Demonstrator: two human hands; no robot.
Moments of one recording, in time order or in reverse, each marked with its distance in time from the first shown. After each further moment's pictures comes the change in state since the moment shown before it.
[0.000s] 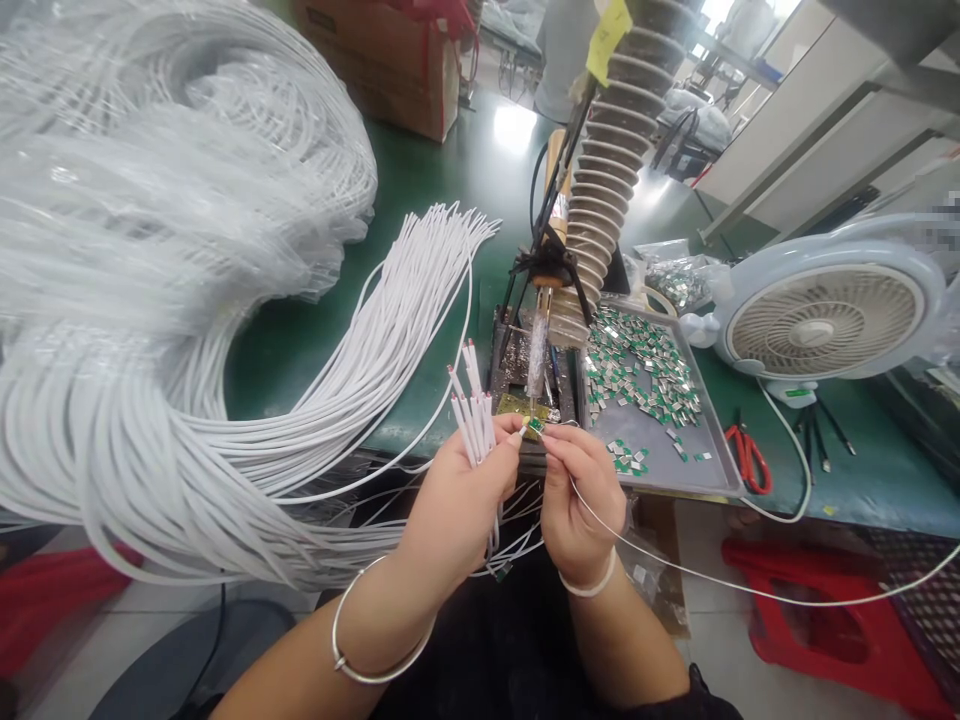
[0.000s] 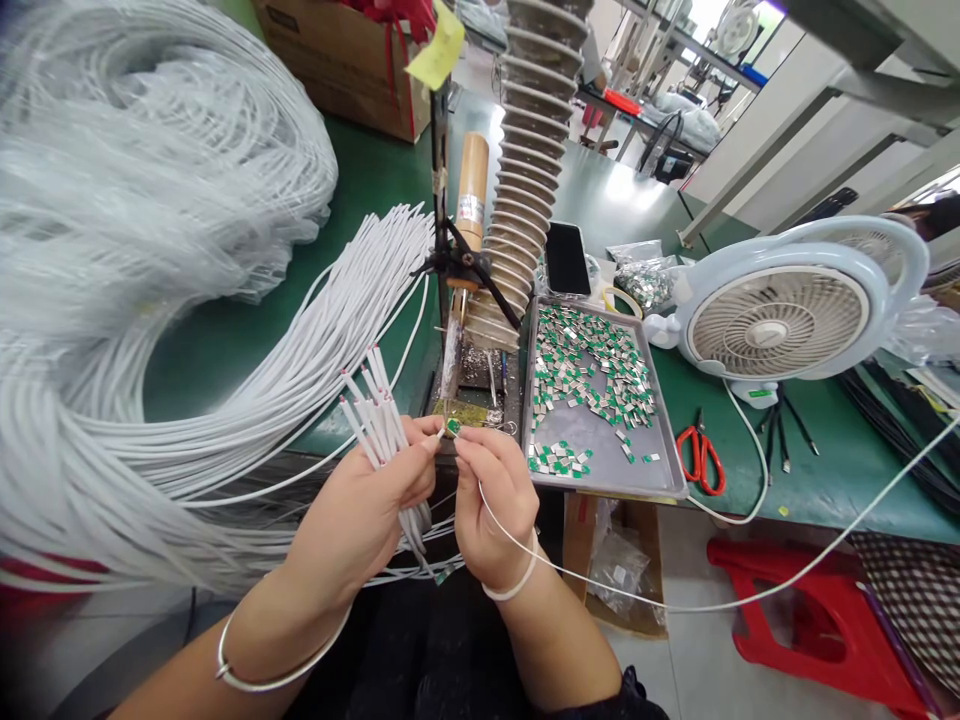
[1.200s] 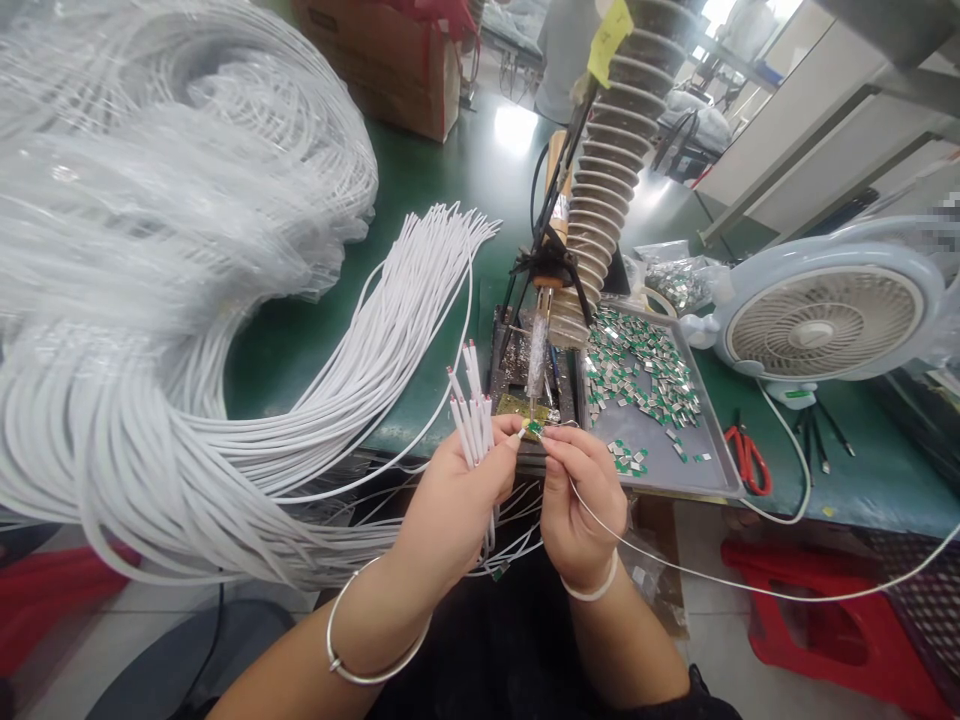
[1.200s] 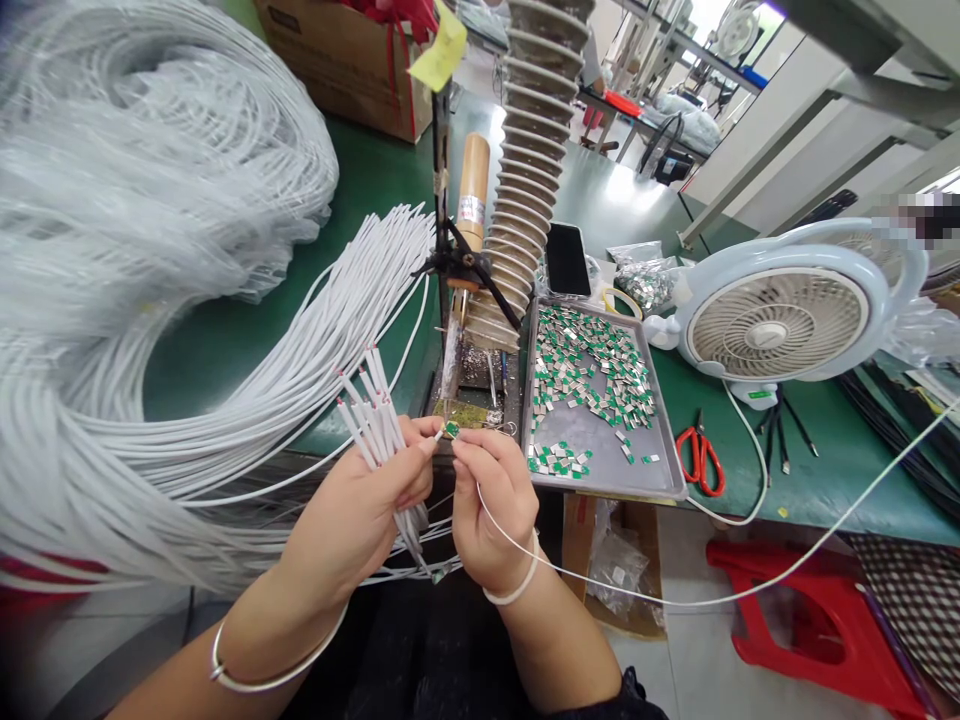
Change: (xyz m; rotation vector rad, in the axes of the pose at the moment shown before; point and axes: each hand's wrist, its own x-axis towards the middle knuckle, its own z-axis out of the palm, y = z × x) left_hand -0.001 0.001 -0.003 0.013 -0.030 0.014; right_hand 0.001 -0.002 -0.002 0.034 -0.022 -0.003
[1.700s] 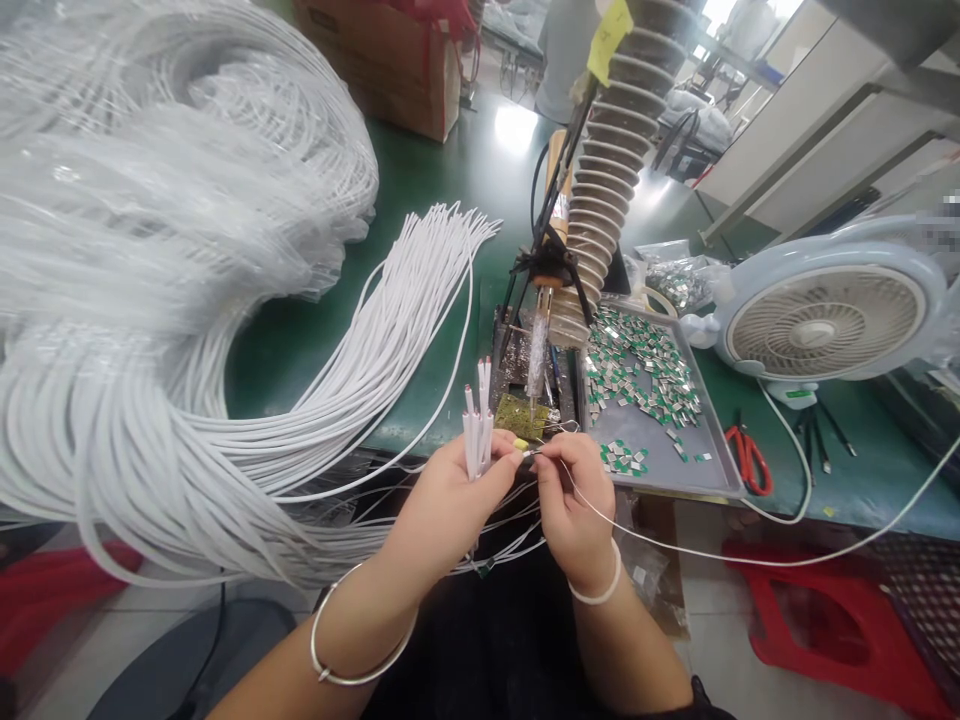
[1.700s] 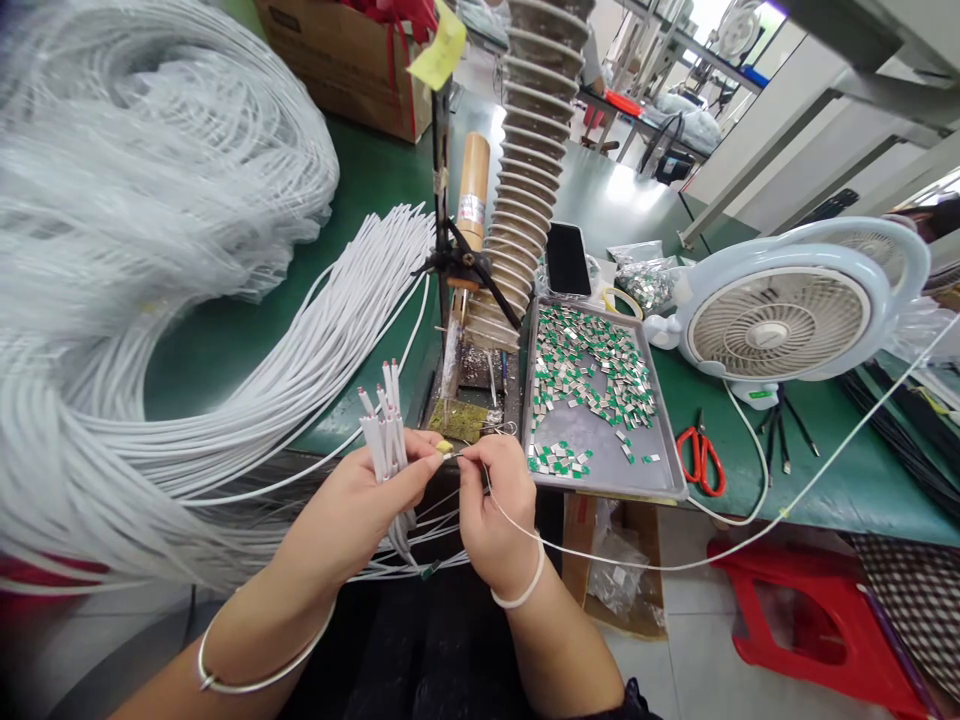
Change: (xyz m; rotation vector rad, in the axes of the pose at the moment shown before) left_hand 0.002 -0.005 -0.020 0.439 -0.003 0.078; right_hand -0.004 0.005 -0.001 0.033 -0.139 0.190
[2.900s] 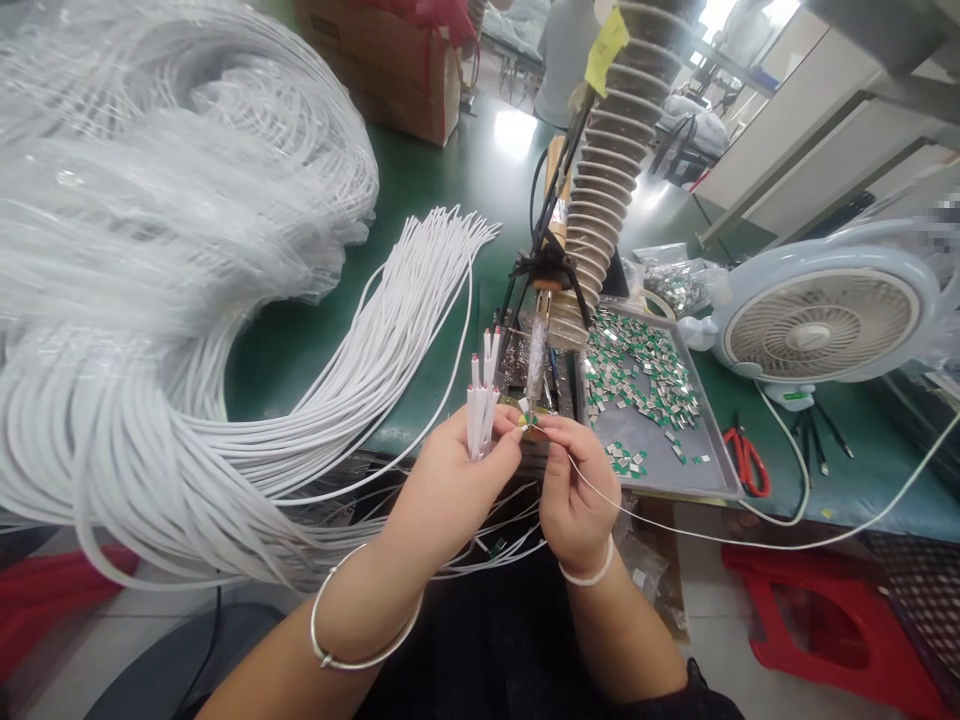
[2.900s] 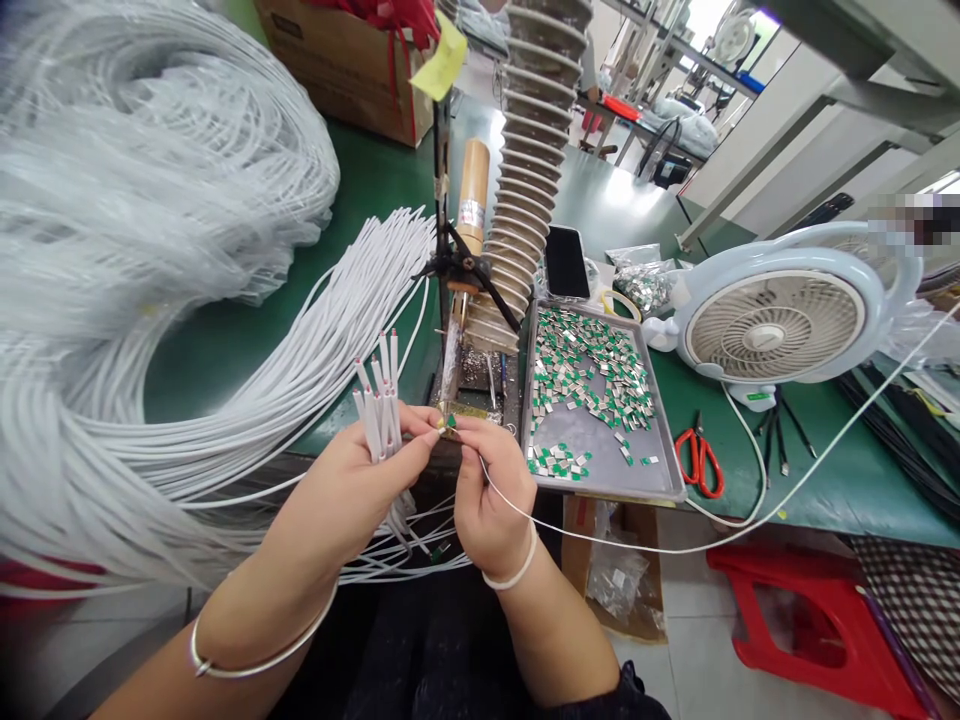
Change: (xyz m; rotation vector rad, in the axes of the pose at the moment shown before) left_hand 0.008 0.015 0.002 0.055 0.040 0.141; right_hand 0.010 0.000 0.008 0.090 0.148 -0.129
